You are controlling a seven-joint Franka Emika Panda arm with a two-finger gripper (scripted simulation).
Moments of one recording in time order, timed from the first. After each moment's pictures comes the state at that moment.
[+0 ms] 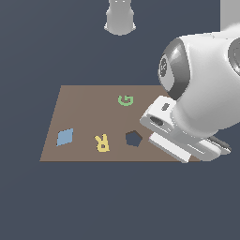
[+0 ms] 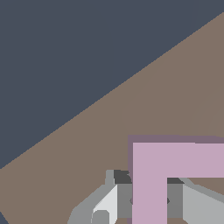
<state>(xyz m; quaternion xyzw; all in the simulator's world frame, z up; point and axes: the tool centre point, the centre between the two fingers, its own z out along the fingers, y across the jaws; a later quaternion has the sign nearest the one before) 0.088 0.149 0.031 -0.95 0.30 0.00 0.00</state>
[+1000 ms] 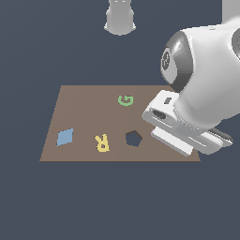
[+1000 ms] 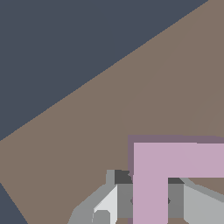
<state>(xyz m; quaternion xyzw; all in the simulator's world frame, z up) 0.072 0.156 0.034 -0.96 0.29 0.00 0.00</state>
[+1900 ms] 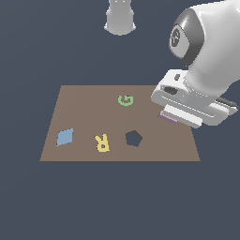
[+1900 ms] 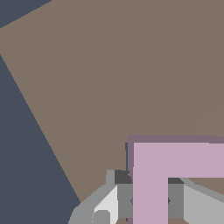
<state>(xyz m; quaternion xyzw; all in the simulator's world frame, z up) 0.001 0.192 0.040 -0.97 0.25 0.00 0.00</state>
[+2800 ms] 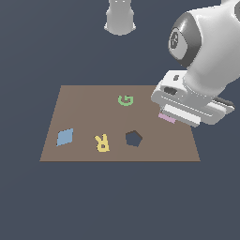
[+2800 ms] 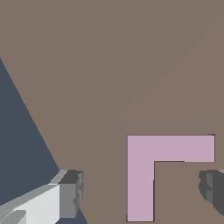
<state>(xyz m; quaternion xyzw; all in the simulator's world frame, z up) -0.007 0.196 0.031 -0.97 0.24 0.00 0.00</state>
